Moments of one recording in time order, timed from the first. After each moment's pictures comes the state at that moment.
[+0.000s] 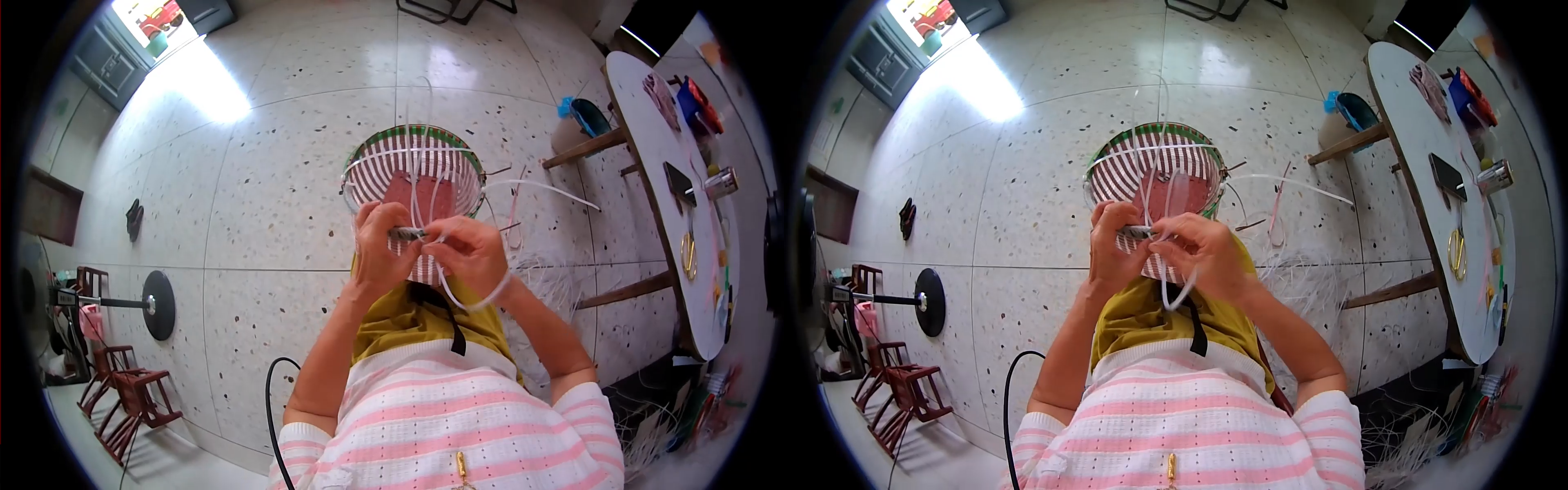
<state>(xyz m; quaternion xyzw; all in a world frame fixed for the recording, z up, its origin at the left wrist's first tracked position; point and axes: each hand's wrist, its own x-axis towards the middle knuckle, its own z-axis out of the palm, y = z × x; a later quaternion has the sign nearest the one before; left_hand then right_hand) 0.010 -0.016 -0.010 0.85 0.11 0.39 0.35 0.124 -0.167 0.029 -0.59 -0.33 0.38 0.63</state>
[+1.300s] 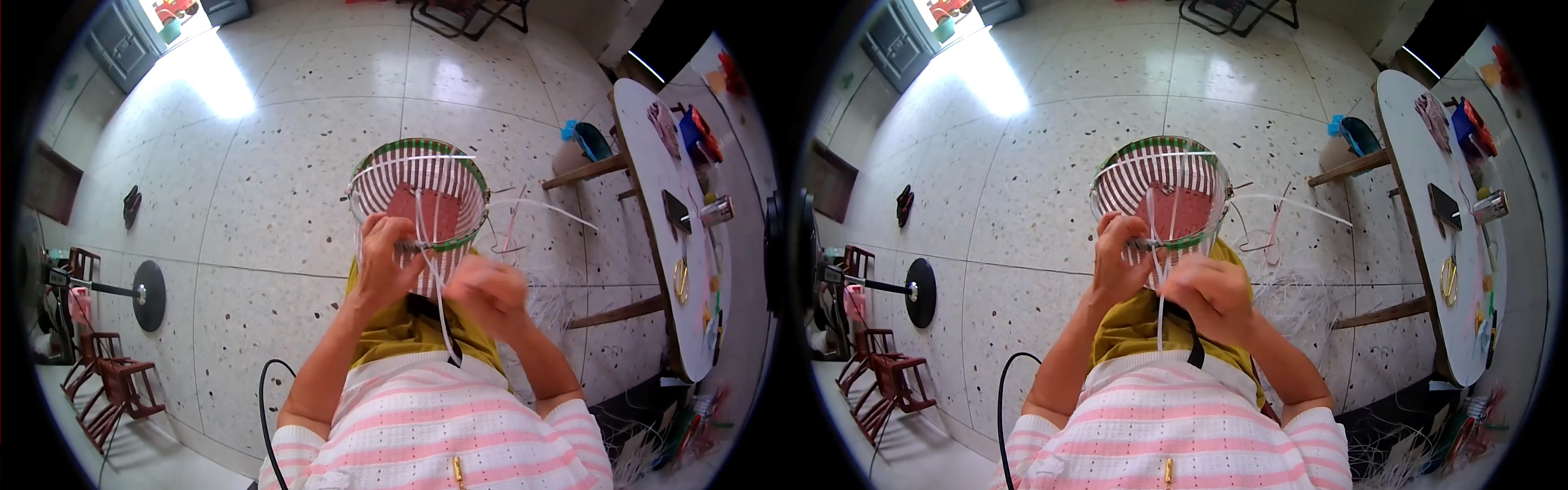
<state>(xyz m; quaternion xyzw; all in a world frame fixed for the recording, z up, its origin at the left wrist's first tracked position) 0.010 -0.015 -0.013 0.84 0.11 0.40 0.34 0.115 -0.187 0.060 -0.53 -0.58 0.14 0.60</state>
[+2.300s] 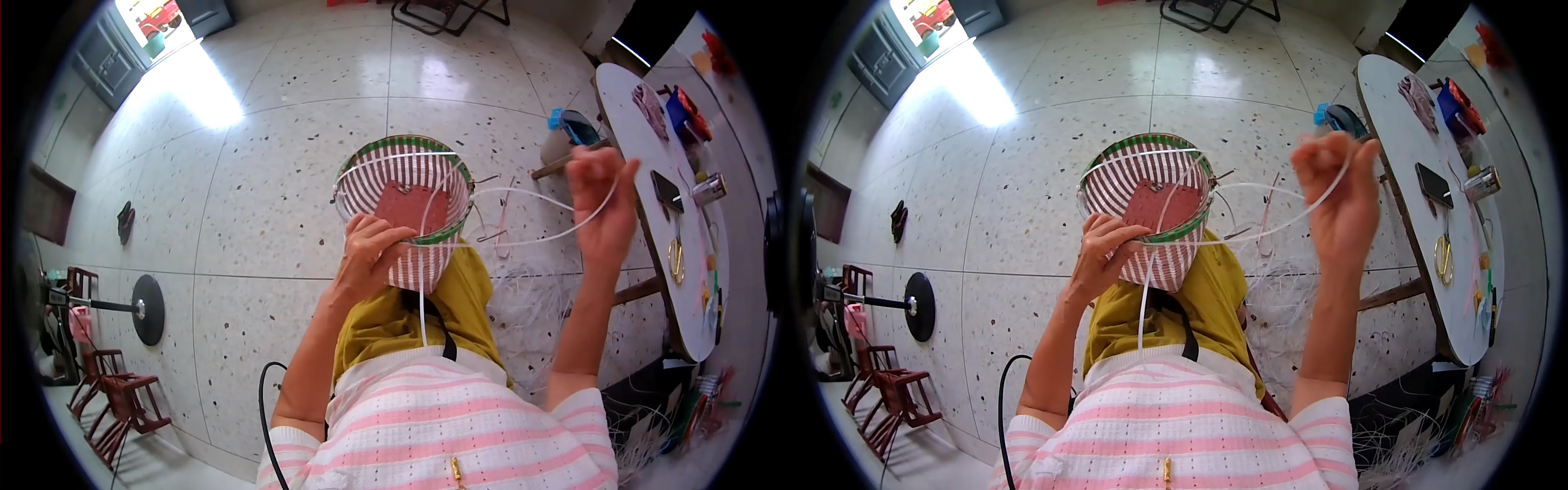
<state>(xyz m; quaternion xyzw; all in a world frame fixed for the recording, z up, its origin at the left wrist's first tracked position) 0.003 -0.002 0.000 0.87 0.02 0.34 0.36 0.207 -0.218 0.142 -0.25 -0.23 0.23 0.91</state>
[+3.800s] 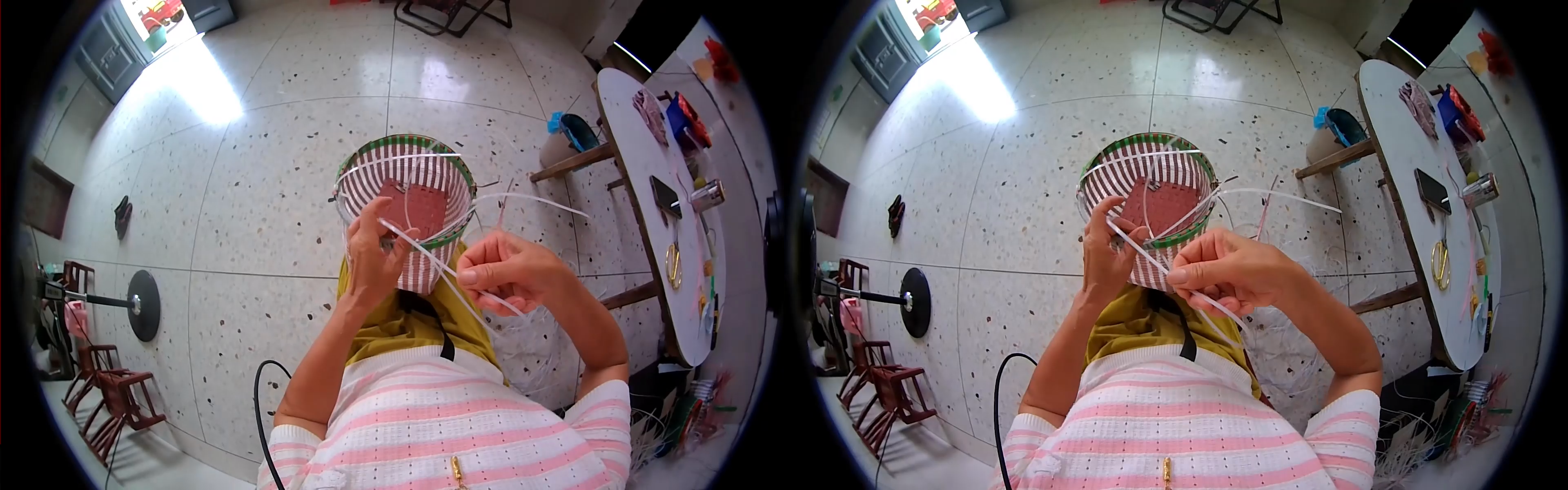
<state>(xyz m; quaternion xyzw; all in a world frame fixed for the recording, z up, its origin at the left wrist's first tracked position) 0.014 -0.034 0.006 0.78 0.23 0.39 0.44 0.166 -0.192 0.128 -0.44 -0.22 0.75 0.44</state>
